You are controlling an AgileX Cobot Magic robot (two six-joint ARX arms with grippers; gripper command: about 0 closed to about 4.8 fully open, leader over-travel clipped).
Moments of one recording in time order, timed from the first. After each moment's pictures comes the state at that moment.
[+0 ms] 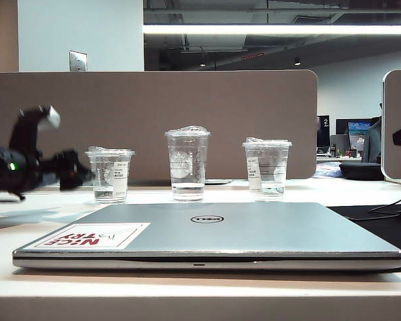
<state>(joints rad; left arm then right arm) 0.00 2.07 0.82 1.13 0.44 0.01 0.43 0.19 0.01 0.01 -0.05 0.04</state>
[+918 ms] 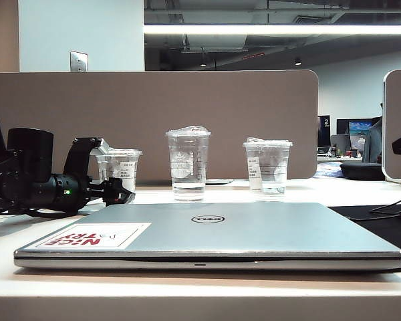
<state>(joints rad) -0.10 2.35 1.16 1.08 0.41 0.11 0.43 0.22 0.01 0.01 -0.05 0.04</state>
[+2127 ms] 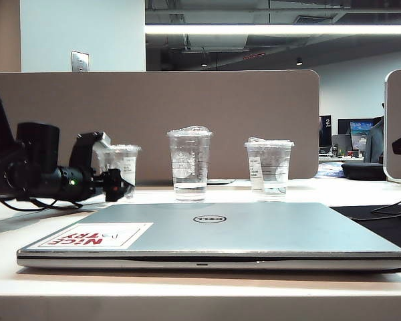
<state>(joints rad) -0.09 2.36 1.29 0.97 0.47 0.05 0.43 0.22 0.01 0.01 -0.05 0.04</state>
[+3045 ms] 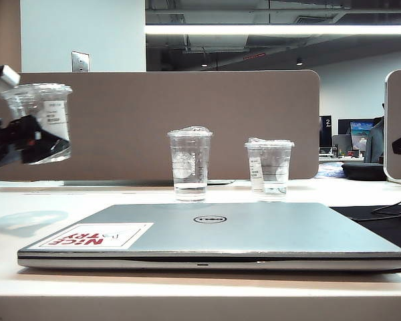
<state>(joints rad) 0.05 1.84 0.49 1.40 0.56 -0.06 0.43 0.21 0.01 0.01 -0.05 0.04</state>
